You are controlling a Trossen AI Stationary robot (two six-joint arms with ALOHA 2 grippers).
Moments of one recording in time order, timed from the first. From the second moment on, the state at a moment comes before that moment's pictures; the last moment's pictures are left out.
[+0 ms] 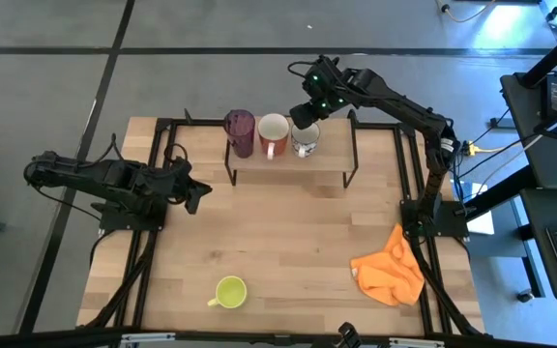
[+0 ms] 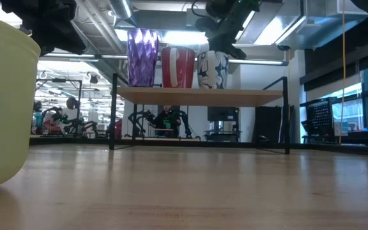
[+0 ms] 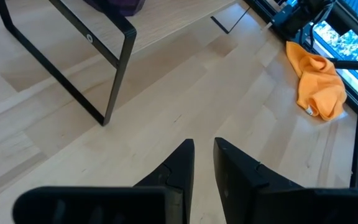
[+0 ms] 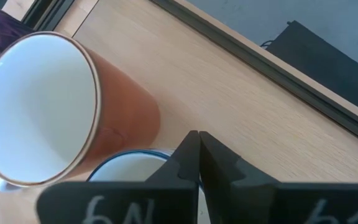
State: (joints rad) left arm -0.15 0.62 0.66 -0.71 -0.38 -0.89; right arm -0.55 1.87 1.97 -1.07 -0.10 0.41
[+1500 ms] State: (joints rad) left arm -0.15 0.62 0.66 -0.71 -0.37 -0.88; right arm -0.26 1.87 2.18 -1.10 0.29 0.18
